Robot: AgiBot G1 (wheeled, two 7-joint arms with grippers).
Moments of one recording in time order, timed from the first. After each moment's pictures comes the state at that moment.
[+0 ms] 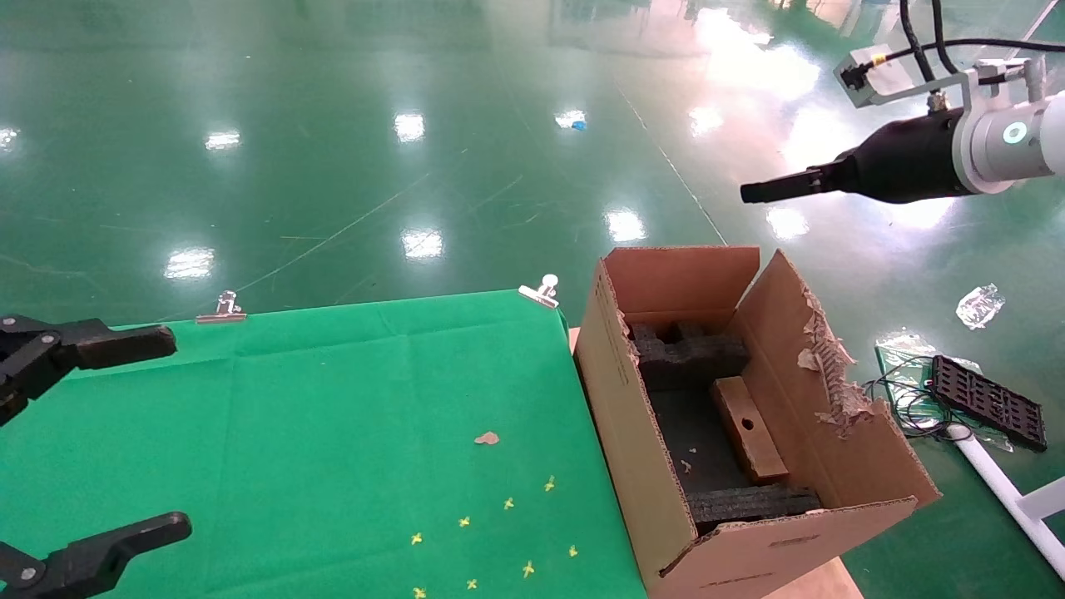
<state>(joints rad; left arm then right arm) -1.08 0.60 0.30 -1.28 0.72 1.49 -0.18 2.08 -0.67 -1.58 0.46 -1.14 -1.01 0.79</state>
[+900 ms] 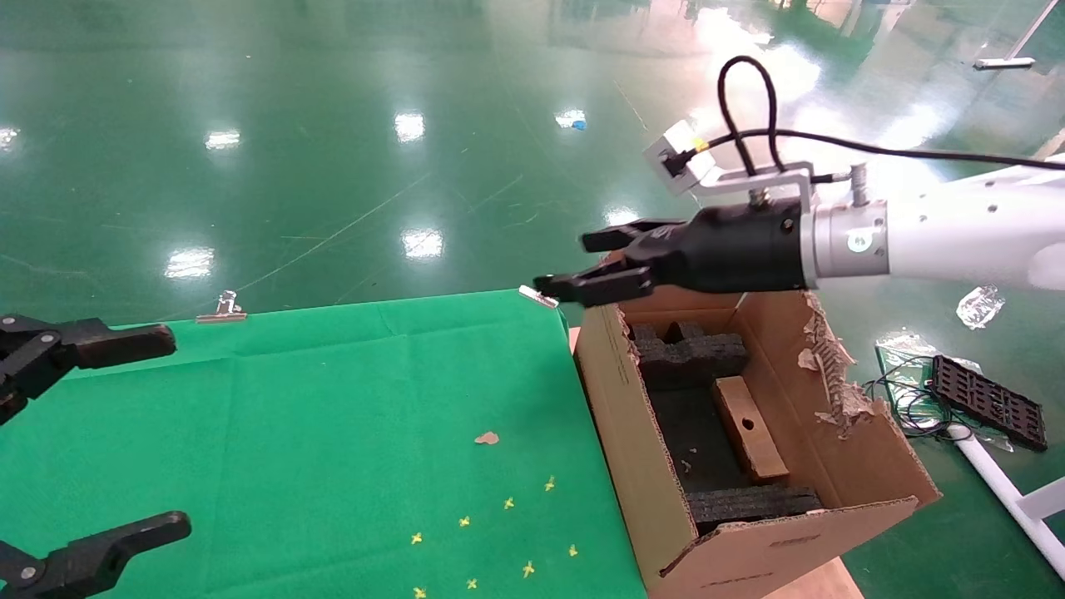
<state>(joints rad) -1.08 0.60 0.30 -1.28 0.72 1.49 -0.18 1.67 -0.63 -1.01 0.84 -0.96 -1.21 0.53</state>
